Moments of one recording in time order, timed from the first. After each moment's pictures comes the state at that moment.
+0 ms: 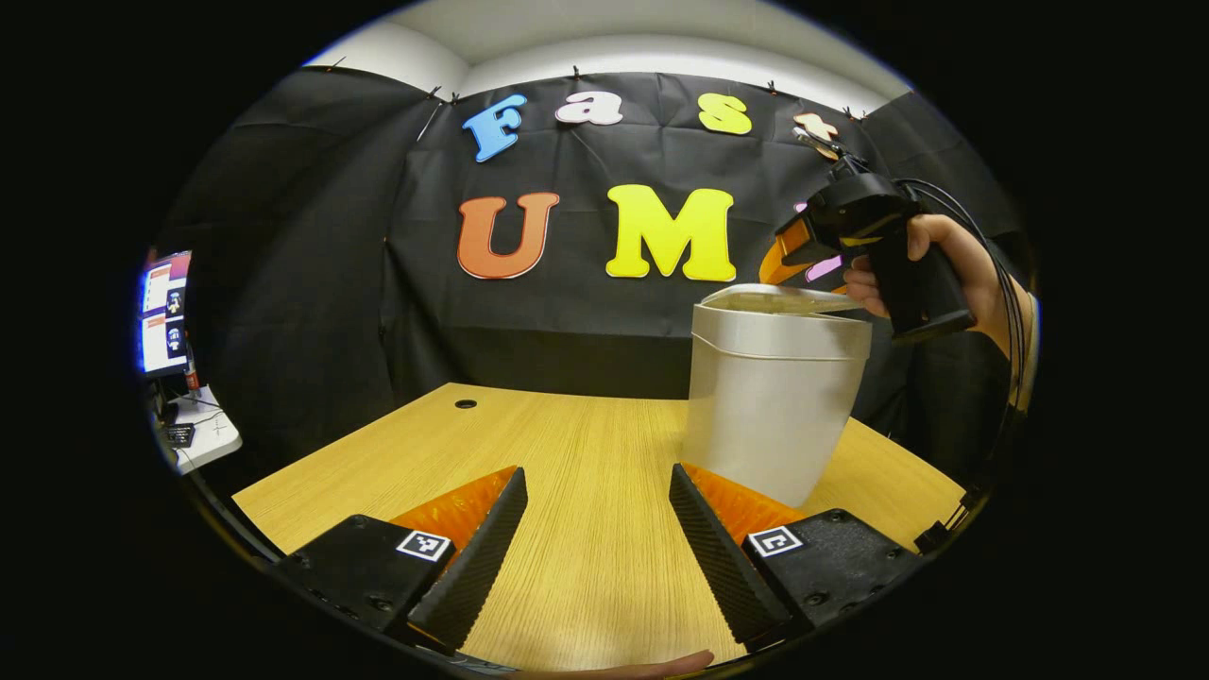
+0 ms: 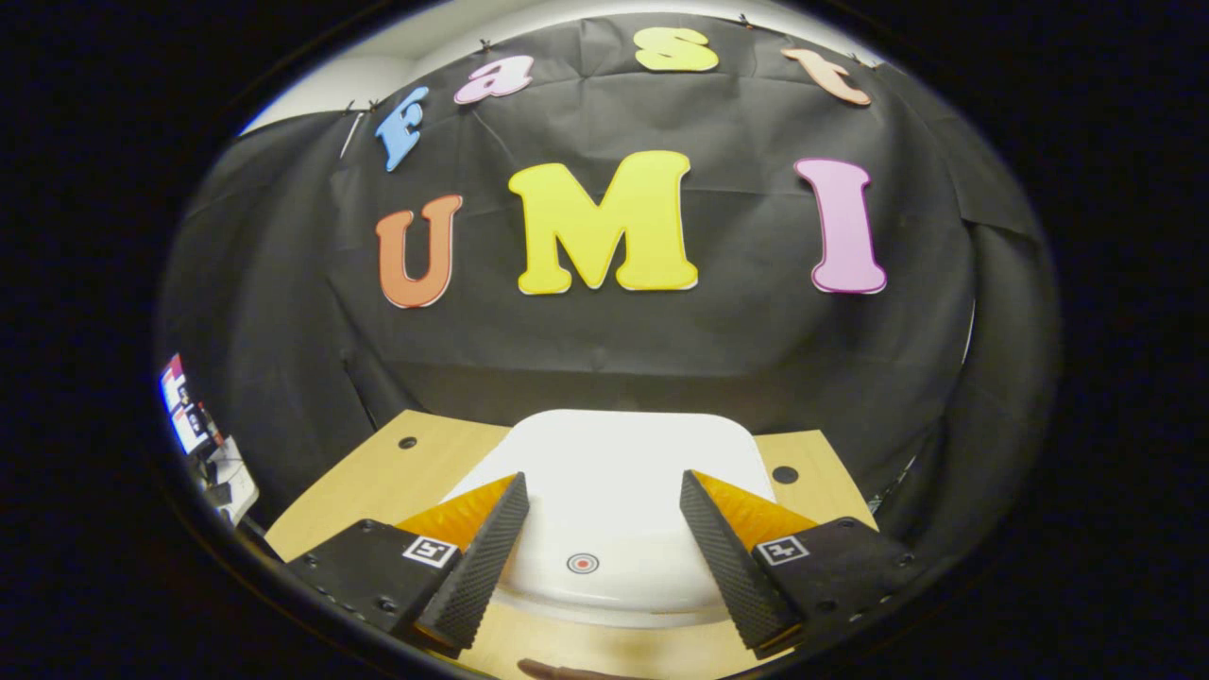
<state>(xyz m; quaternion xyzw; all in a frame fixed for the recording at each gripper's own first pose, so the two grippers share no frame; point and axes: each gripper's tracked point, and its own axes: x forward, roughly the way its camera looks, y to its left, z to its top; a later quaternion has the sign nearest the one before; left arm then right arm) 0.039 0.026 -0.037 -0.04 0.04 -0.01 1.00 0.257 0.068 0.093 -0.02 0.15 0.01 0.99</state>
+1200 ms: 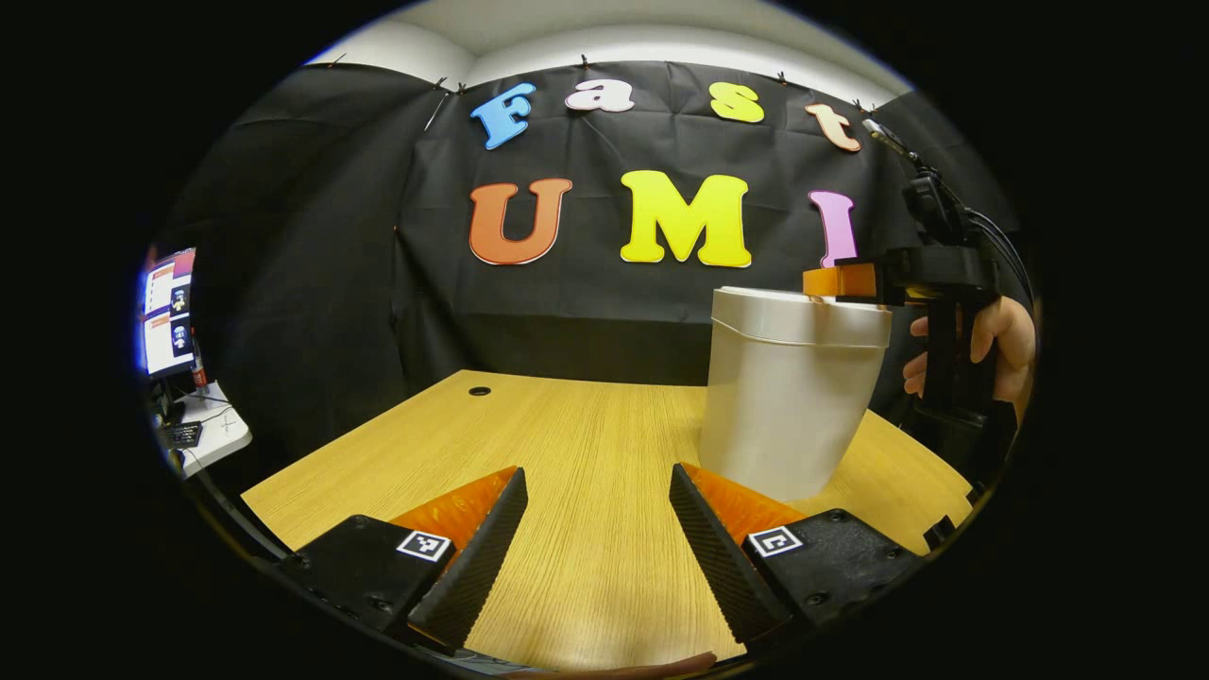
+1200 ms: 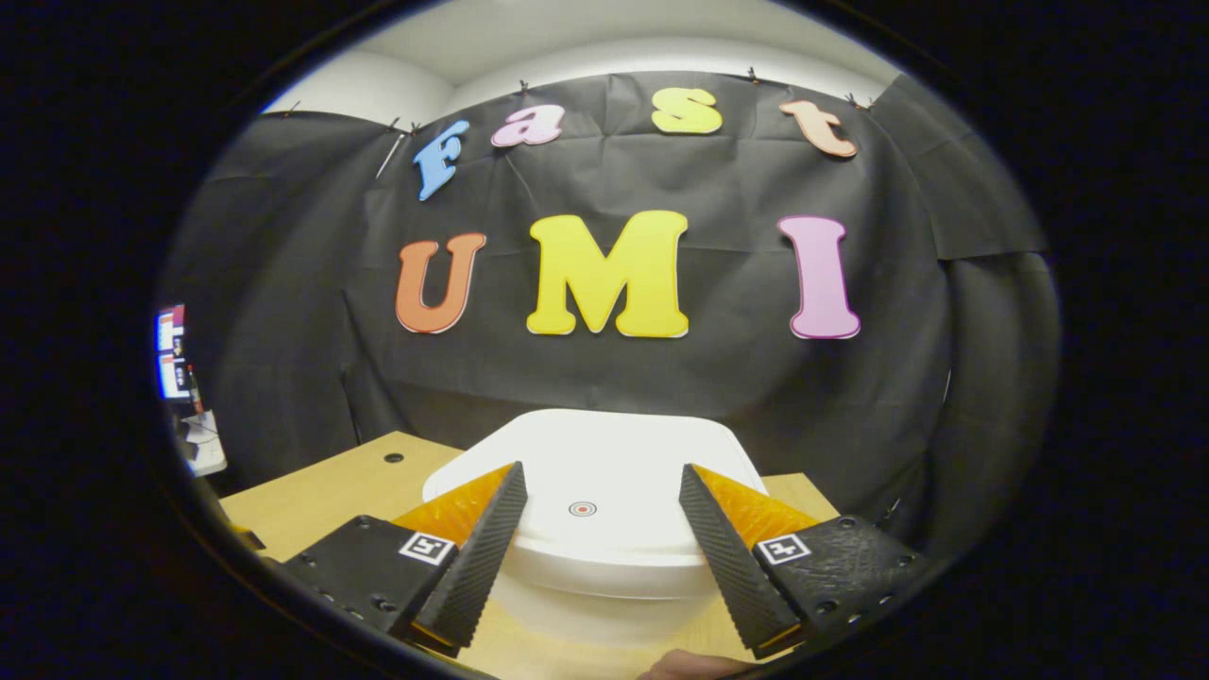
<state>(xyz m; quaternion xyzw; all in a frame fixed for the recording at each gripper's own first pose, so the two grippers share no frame) 0.039 0.043 -0.046 -0.04 0.06 0.00 1.00 0.219 0.061 0.070 -0.04 0.02 0.01 1.00</state>
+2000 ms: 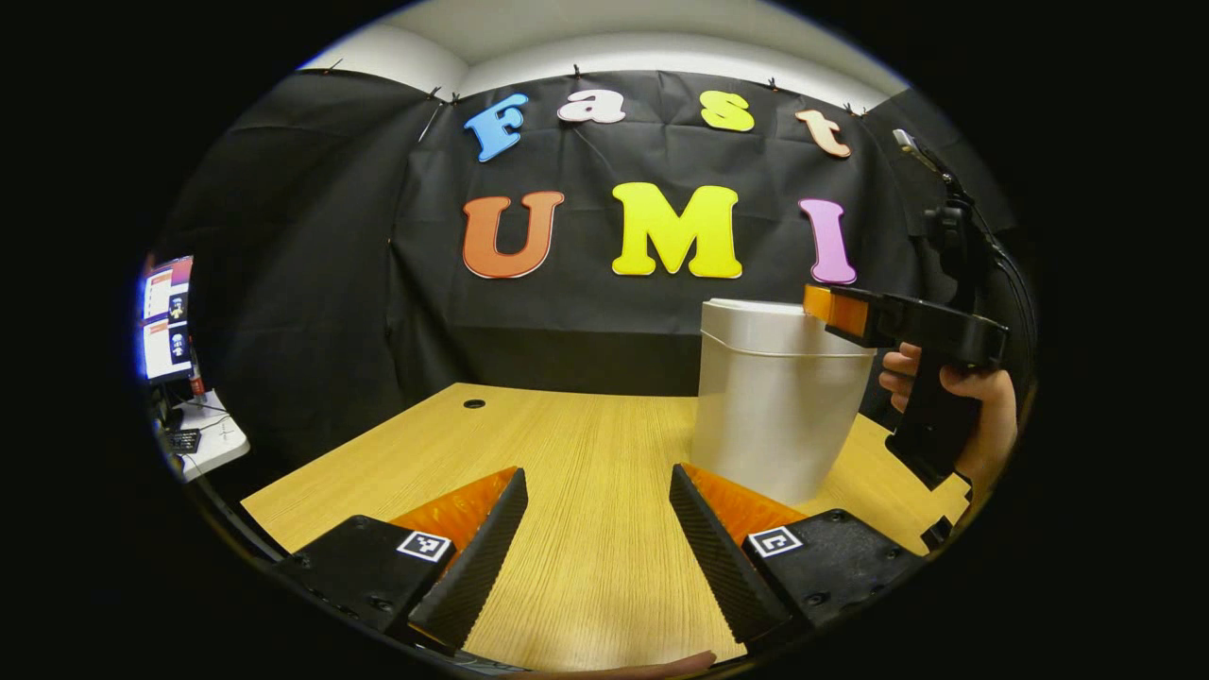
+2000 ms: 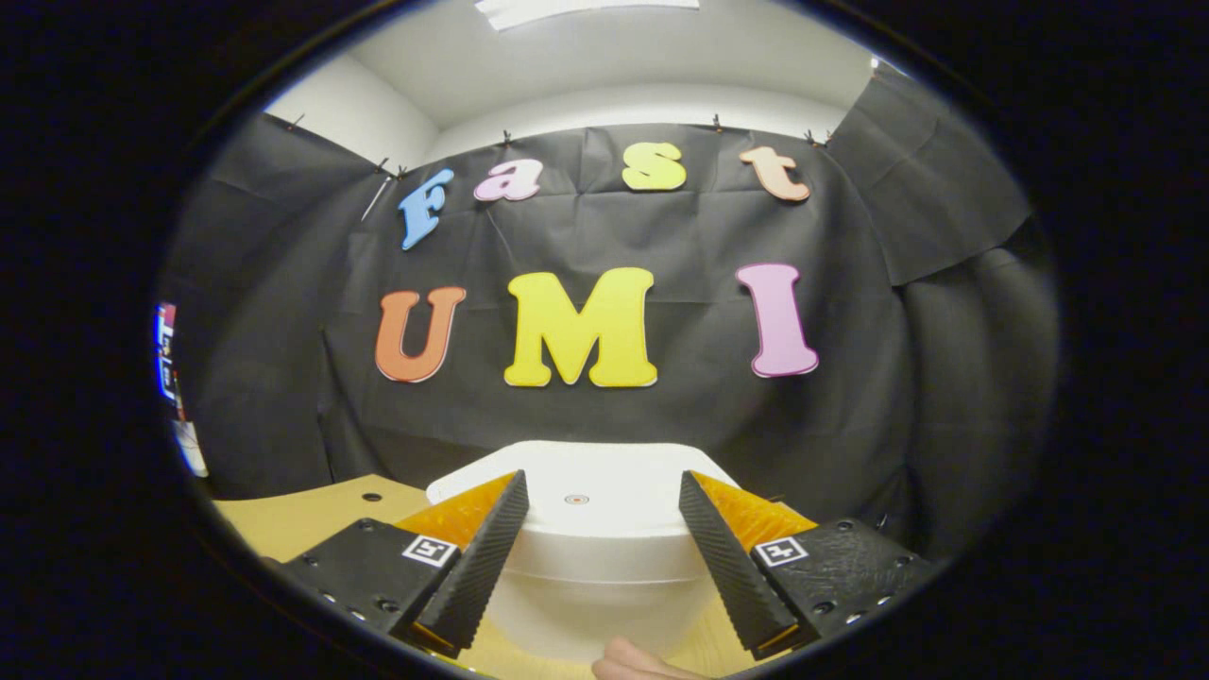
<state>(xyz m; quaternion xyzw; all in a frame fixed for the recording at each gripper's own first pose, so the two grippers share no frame) 0.035 0.036 -0.033 -0.04 0.04 -0.01 1.00 0.185 0.055 0.070 -0.02 -0.09 -0.03 1.00</state>
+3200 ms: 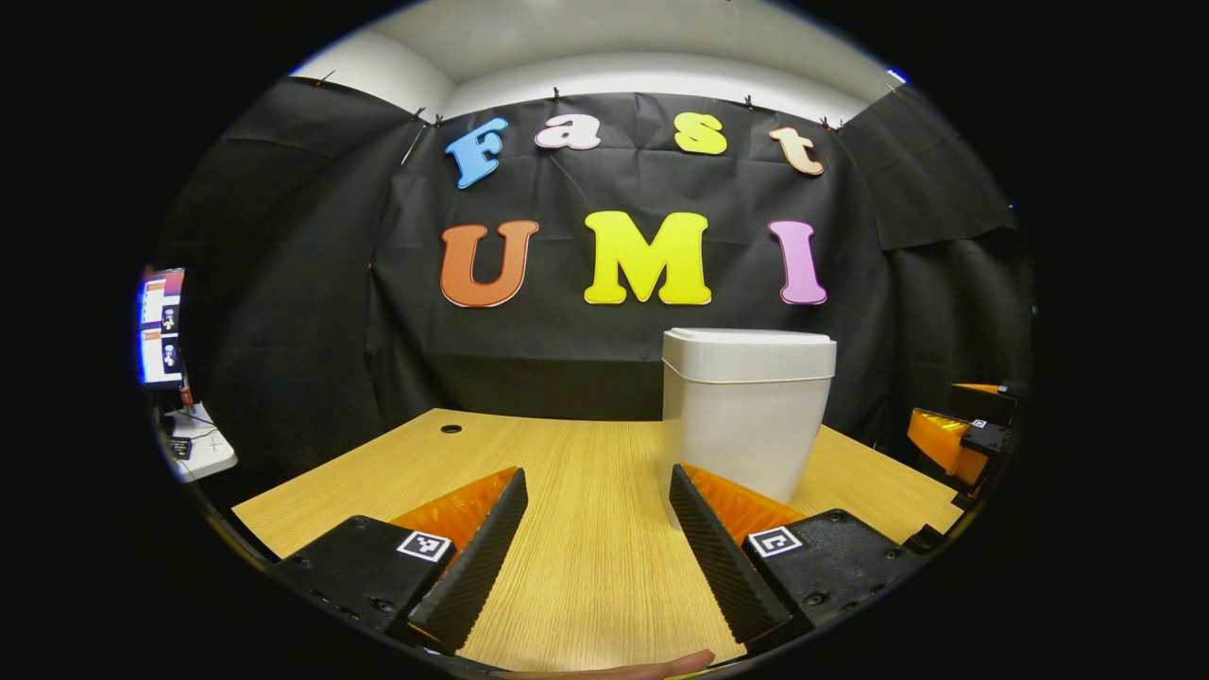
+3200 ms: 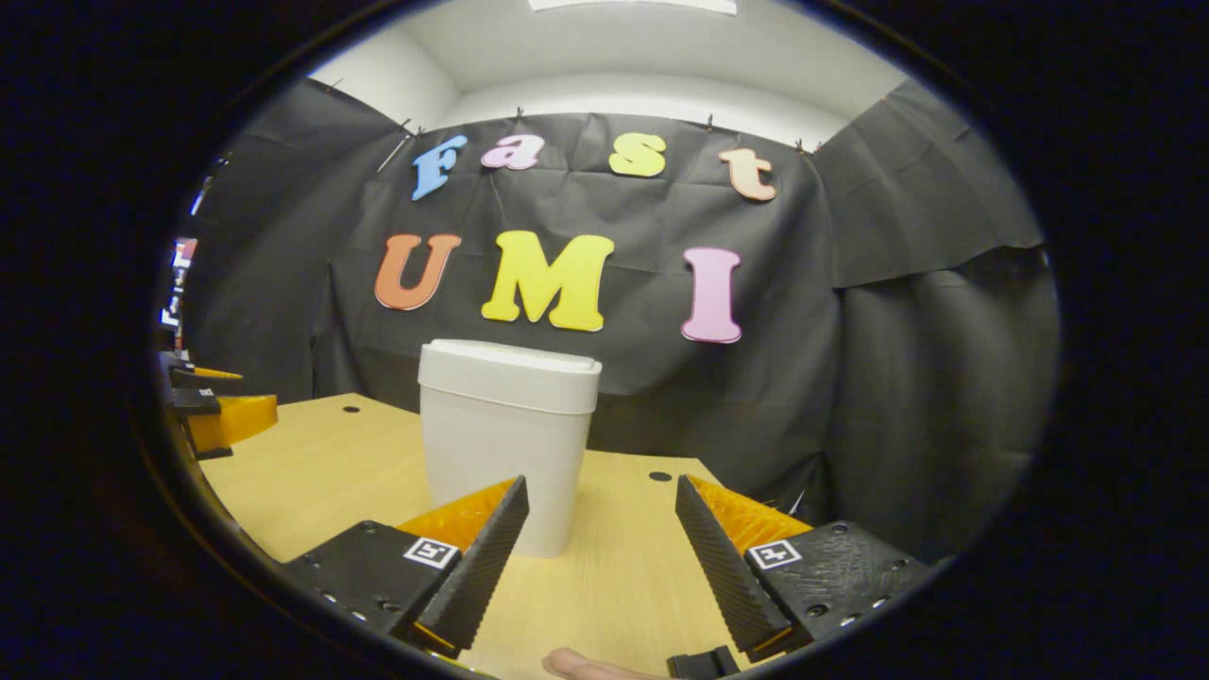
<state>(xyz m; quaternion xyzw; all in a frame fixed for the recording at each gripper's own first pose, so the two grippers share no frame) 0.031 0.009 -0.011 -0.03 -0.01 -0.03 1.00 0.026 -0.034 -0.008 -0.10 -0.04 -0.09 0.99</state>
